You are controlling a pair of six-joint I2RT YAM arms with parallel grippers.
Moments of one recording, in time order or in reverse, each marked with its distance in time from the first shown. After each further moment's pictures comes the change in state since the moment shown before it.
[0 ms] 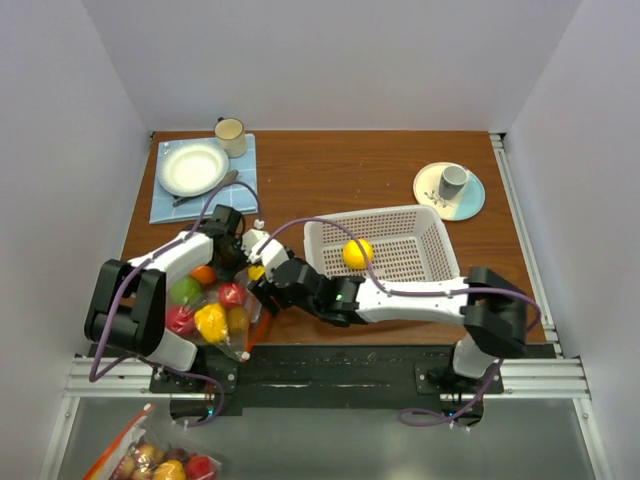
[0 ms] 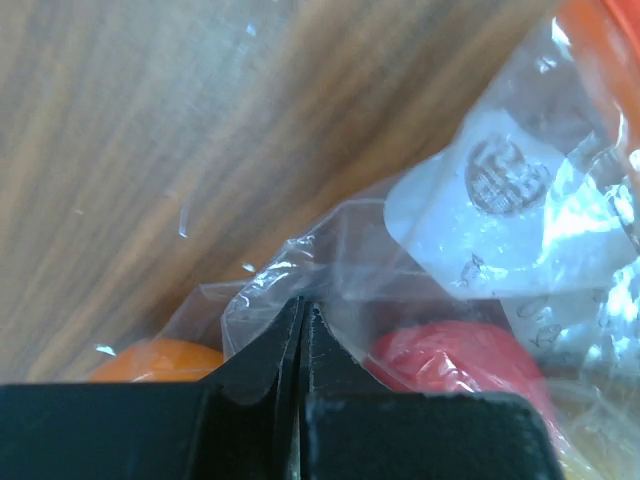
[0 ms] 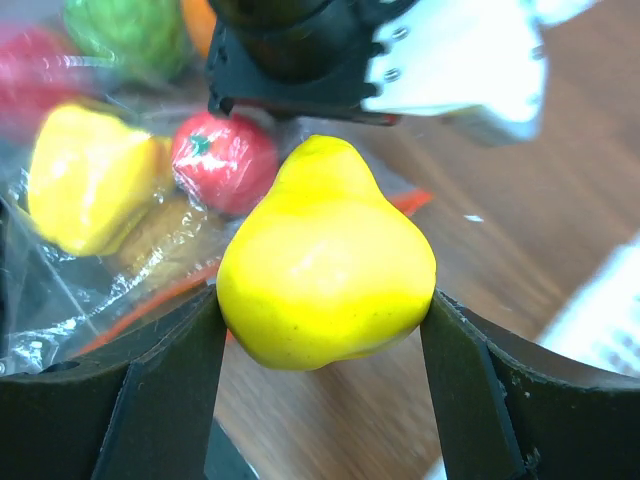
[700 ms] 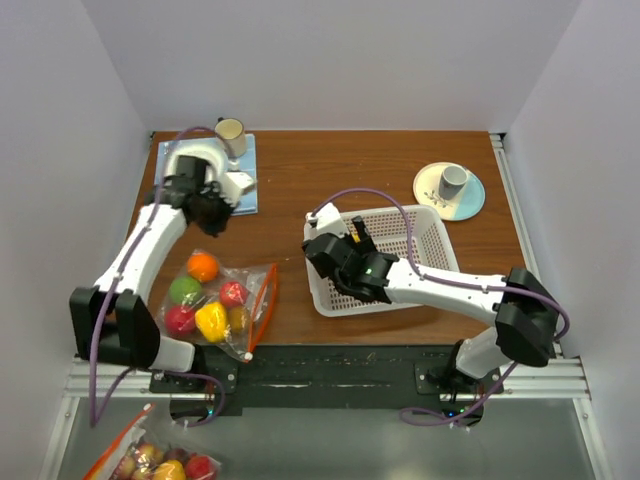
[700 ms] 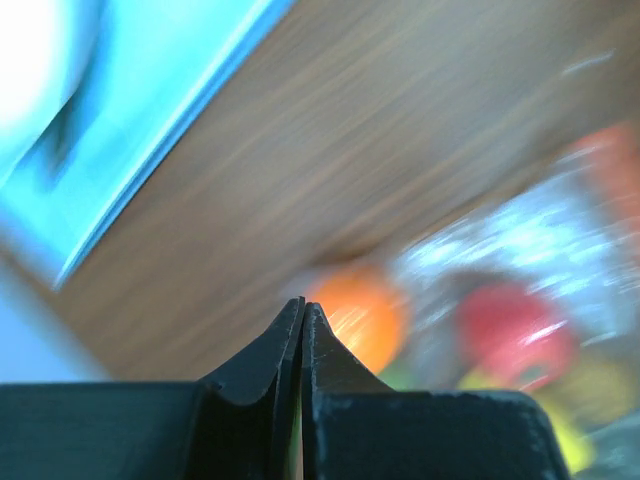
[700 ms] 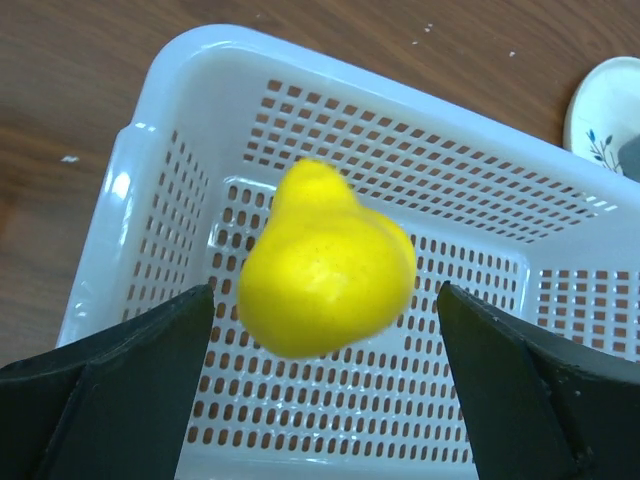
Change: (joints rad) left arm 0.135 -0.087 0.403 -0.211 0.139 -0.031; right arm -0.184 -0.156 -0.050 -0.351 0.450 0.079
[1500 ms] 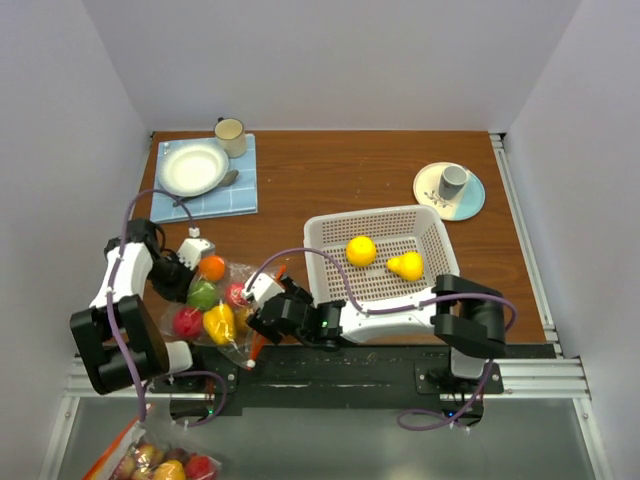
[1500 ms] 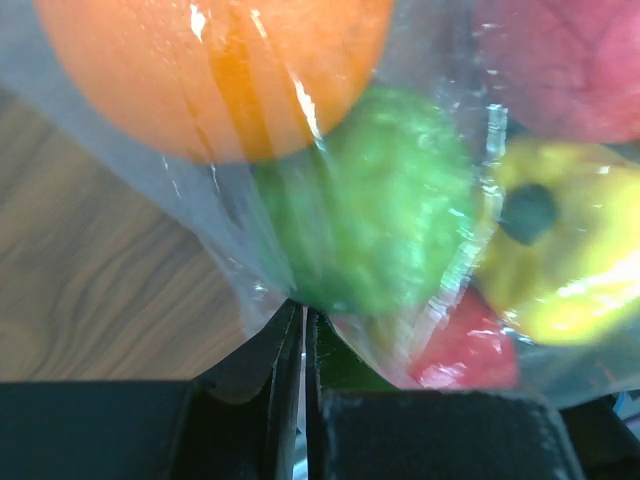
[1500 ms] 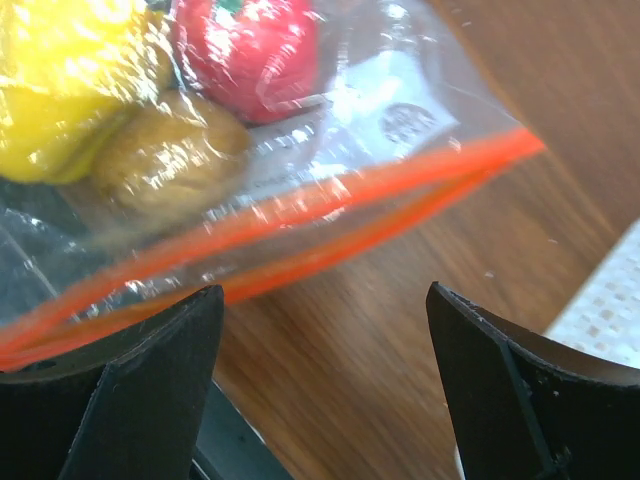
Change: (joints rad) left arm 0.474 -0.125 -0.405 -0.191 0.098 0.417; right arm 0.309 0.249 -0.001 0.322 -0.299 -0.072
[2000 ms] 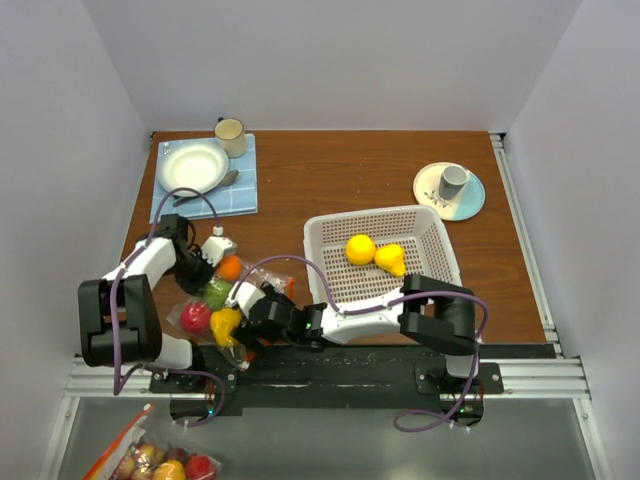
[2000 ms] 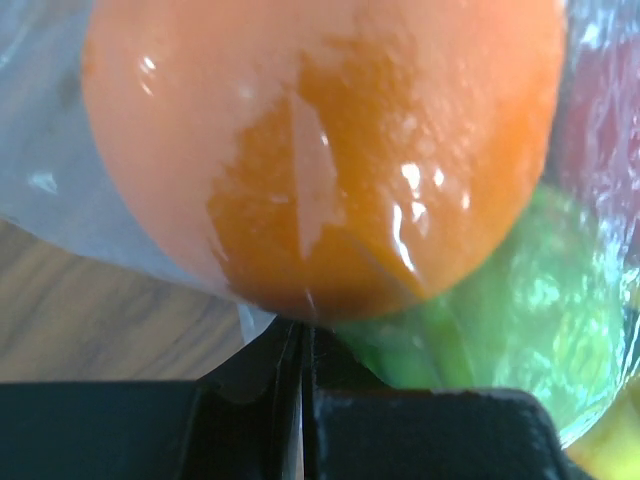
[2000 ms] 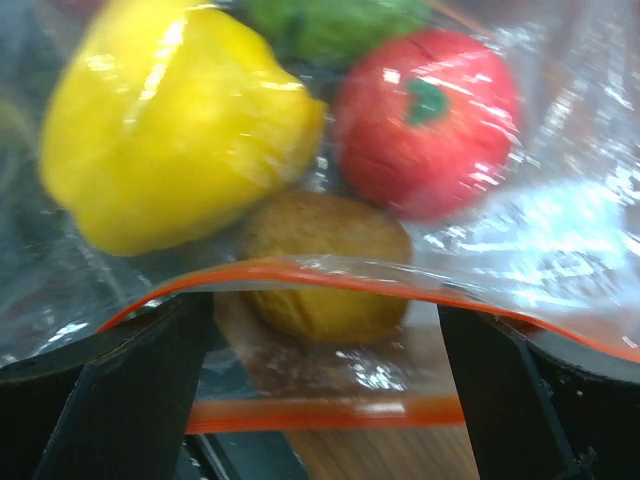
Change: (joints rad) left arm -0.212 0.130 -0.066 0.246 -0.053 -0.154; right arm -0.003 0.169 0.071 0.120 -0.184 -0.006
